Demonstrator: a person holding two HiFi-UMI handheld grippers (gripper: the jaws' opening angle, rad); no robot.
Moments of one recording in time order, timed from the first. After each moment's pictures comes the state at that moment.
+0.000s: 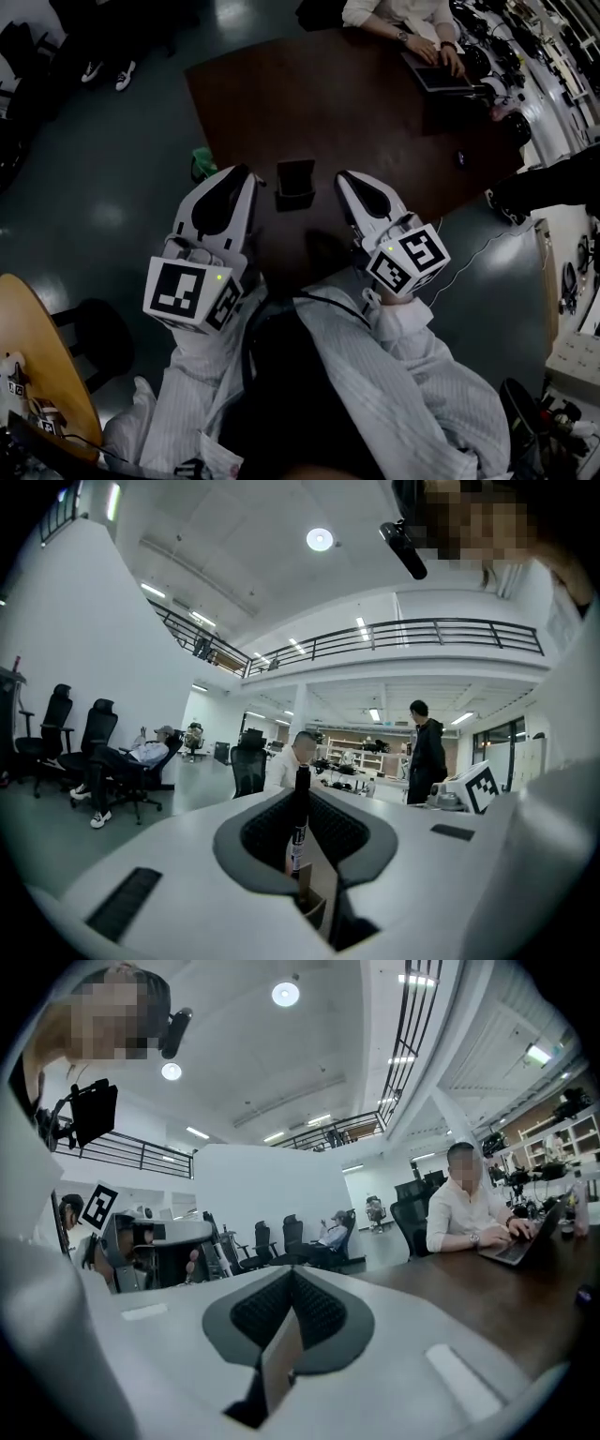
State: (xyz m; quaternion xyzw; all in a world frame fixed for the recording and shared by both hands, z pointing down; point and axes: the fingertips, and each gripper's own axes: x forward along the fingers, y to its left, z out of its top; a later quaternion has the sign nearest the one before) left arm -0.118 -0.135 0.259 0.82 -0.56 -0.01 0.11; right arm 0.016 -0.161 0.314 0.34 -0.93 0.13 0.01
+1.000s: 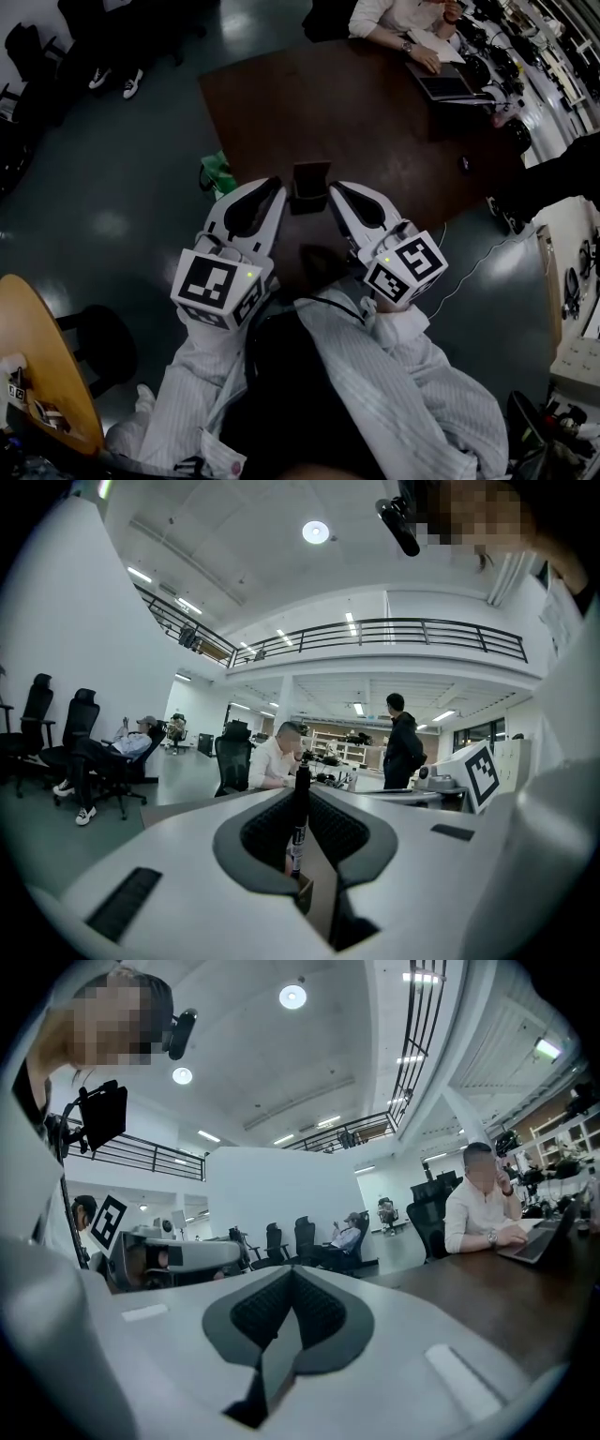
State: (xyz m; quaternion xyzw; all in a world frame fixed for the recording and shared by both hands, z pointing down) left arm -0.112 -0.113 0.284 0.86 -0.50 0.01 0.12; right arm -0.033 -0.123 0.304 0.31 -0.94 0.12 0.01
